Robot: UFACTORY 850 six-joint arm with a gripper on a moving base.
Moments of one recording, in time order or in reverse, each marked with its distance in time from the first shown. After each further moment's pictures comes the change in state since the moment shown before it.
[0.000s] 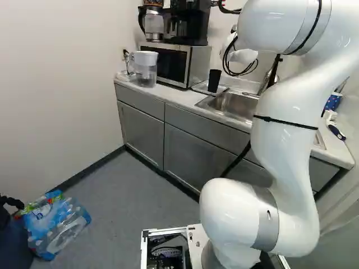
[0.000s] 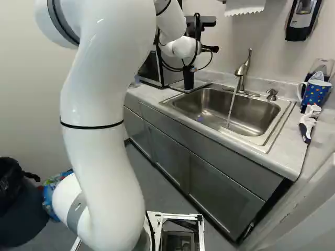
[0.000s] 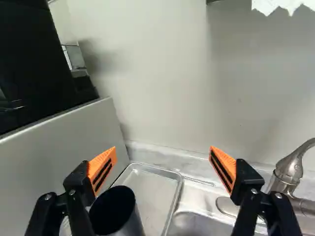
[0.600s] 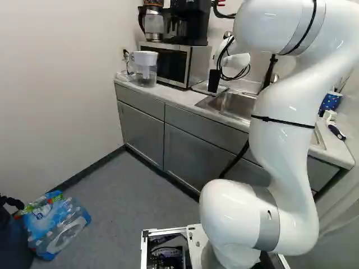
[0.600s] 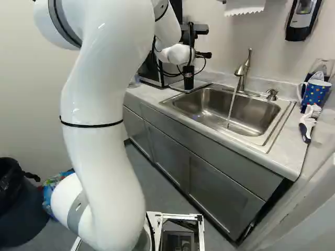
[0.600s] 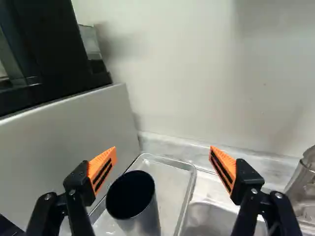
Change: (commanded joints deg) arm 2.7 -0.2 3.3 0.0 3.2 0.0
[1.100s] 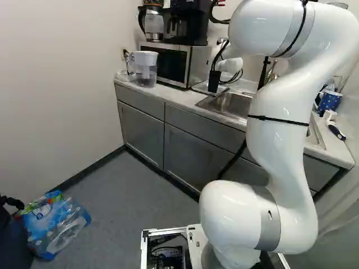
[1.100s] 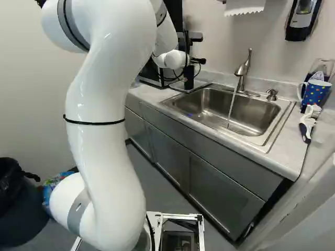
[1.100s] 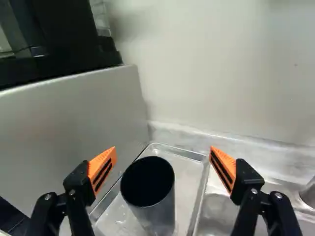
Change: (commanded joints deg) arm 2.2 -2.1 0.4 0.0 0.0 0.0
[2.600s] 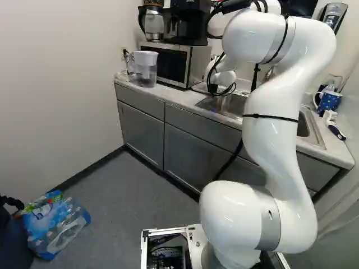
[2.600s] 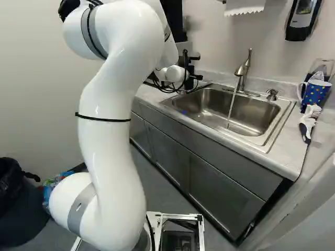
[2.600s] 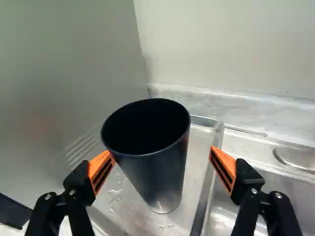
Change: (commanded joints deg) arm 1.5 -6.3 1.3 0.0 0.0 0.0
